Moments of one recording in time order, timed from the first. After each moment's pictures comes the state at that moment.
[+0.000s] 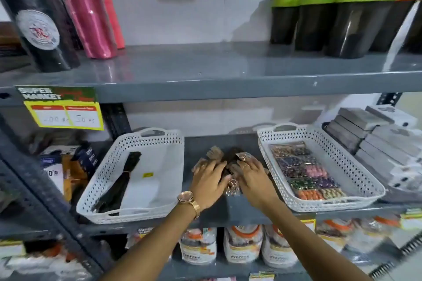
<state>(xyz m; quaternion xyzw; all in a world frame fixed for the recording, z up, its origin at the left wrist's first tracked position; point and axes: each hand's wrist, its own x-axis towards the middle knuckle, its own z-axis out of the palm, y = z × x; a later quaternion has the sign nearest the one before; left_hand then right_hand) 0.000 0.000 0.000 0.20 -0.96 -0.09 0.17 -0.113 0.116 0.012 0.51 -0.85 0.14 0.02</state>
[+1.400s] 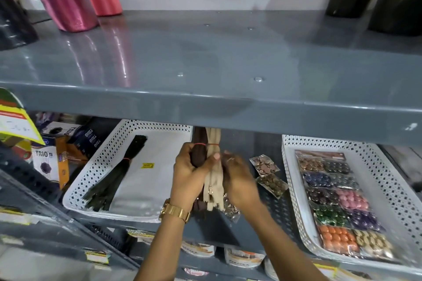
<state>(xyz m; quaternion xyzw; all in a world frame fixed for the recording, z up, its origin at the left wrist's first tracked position) -0.013 -0.023 0.036 0.38 -0.60 -0.55 0.44 -0.127 0.039 0.001 0.54 -0.77 0.32 -0.11</state>
